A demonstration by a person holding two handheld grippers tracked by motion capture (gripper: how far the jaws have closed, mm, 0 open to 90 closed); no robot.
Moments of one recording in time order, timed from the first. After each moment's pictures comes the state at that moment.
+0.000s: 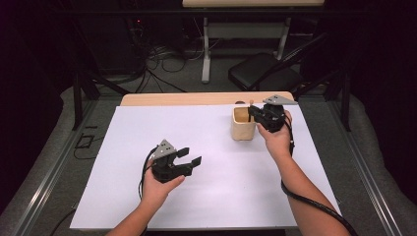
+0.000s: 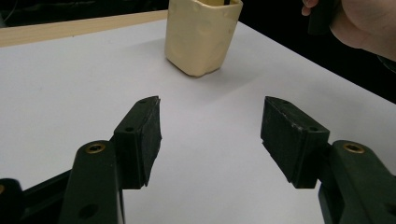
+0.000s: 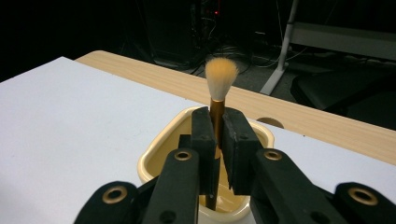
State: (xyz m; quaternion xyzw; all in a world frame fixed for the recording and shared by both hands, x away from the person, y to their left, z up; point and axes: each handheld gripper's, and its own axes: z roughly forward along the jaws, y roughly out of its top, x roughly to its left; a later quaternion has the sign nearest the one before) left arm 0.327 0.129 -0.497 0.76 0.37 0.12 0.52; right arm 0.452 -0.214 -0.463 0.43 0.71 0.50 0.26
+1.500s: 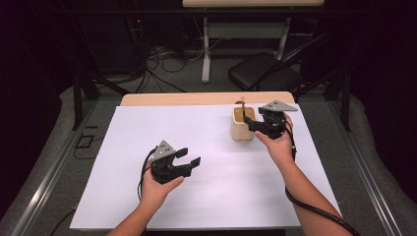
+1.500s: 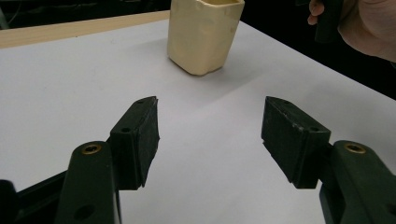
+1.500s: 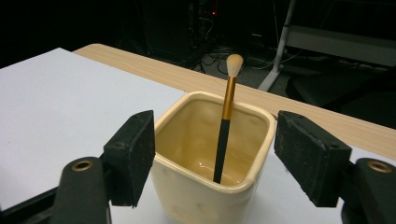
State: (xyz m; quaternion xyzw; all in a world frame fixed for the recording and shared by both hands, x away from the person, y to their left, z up) left arm 0.325 0.131 -0.498 0.76 0.37 0.12 0.52; right arm 0.437 -0.214 -0.471 0.42 0.71 0.49 0.28
